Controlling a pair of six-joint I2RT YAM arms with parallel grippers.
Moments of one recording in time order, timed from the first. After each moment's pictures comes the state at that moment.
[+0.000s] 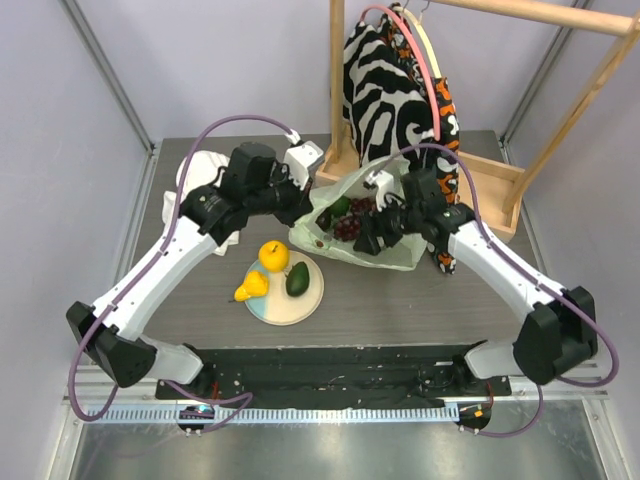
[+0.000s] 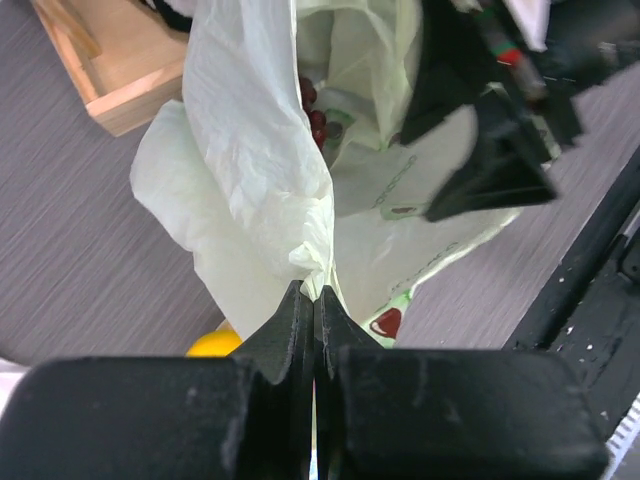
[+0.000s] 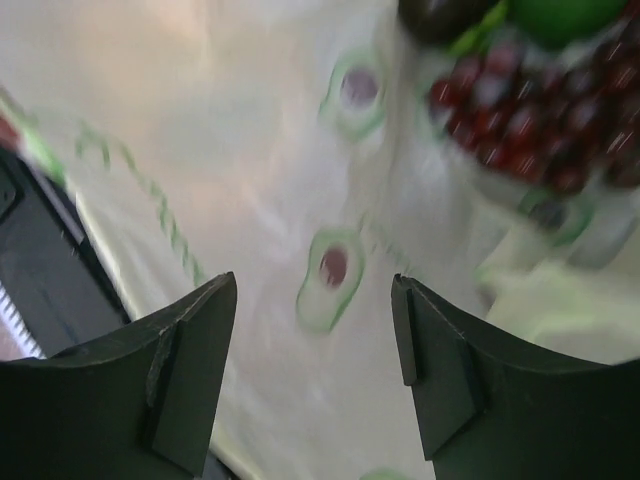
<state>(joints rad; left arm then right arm) -0.65 1.38 1.51 -0.68 0.24 0.10 0.44 1.33 1.06 -0.52 -0.49 -0.09</state>
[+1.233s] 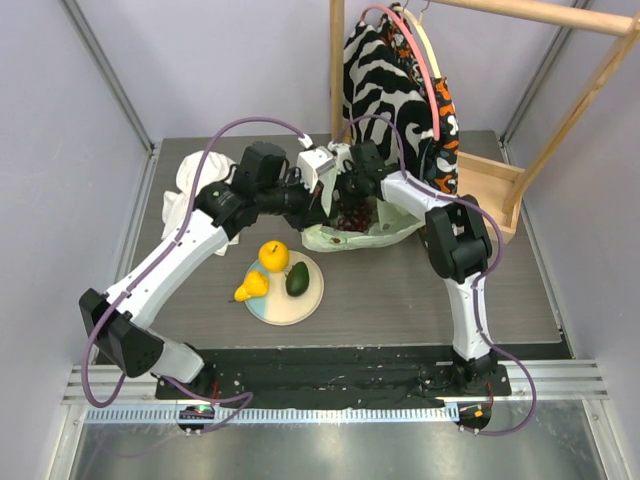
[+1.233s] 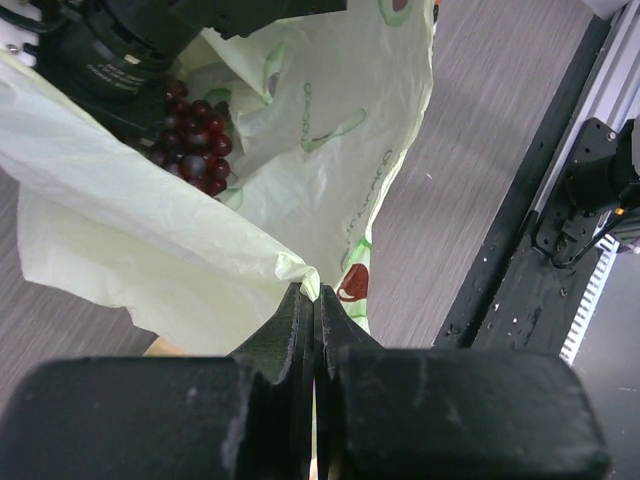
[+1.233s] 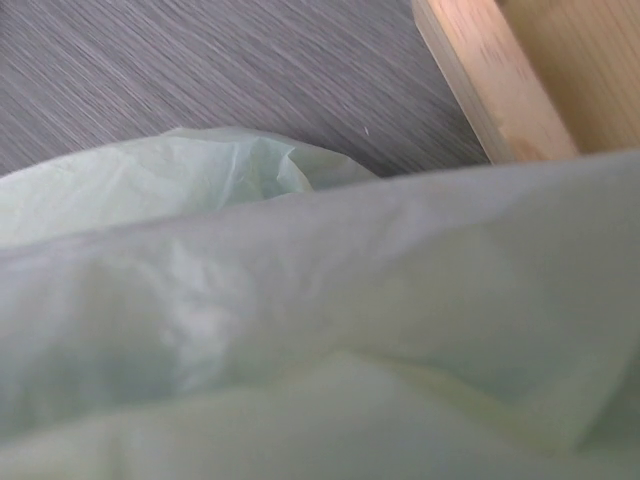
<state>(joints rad) -0.65 1.44 1.51 -0.66 0.43 0.05 0.43 2.18 1.71 -0.34 -0.35 0.01</state>
